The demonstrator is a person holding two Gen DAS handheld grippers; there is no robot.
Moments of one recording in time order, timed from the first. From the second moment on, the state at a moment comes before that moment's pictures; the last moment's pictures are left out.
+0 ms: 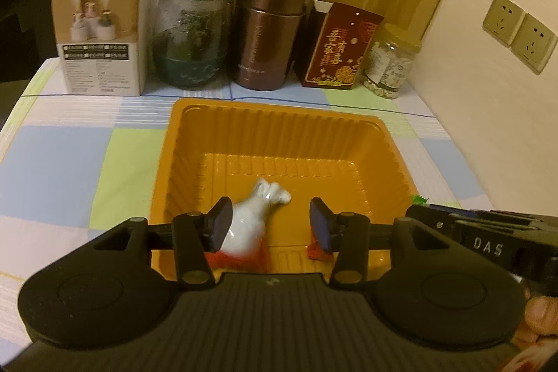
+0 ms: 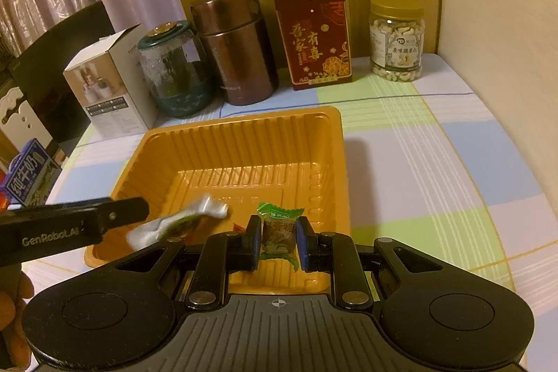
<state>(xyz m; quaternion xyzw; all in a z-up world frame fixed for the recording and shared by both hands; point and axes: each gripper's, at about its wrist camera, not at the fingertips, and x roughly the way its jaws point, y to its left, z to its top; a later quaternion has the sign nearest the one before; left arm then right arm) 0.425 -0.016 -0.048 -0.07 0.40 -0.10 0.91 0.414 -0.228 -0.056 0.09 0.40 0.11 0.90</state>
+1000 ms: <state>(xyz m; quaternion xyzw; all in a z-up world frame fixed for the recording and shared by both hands) 0.323 0.009 -0.023 -0.09 0.38 -0.08 0.92 0.342 -0.267 -0.020 0.15 0.38 0.09 0.91</state>
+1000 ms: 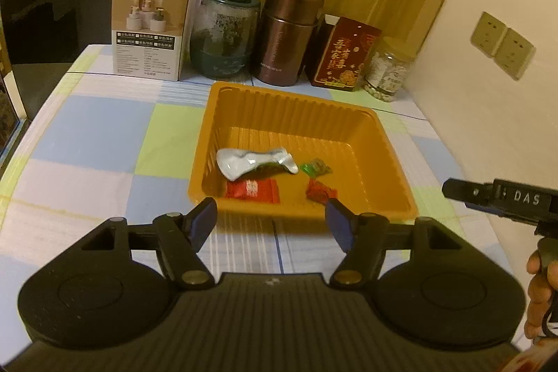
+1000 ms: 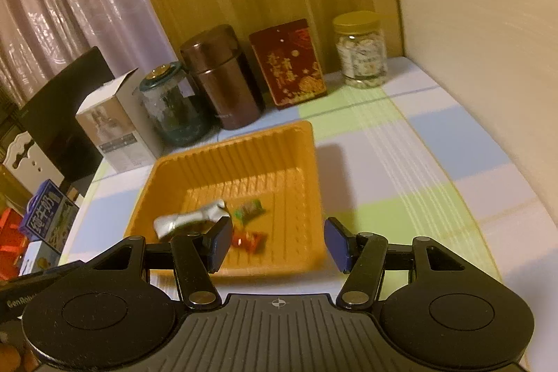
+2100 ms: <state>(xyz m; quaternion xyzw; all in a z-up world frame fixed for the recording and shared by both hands) 0.109 0.007 -0.004 -0.08 0.37 -0.06 0.92 0.120 -0.256 -0.007 0.10 0.40 0.06 0.91</state>
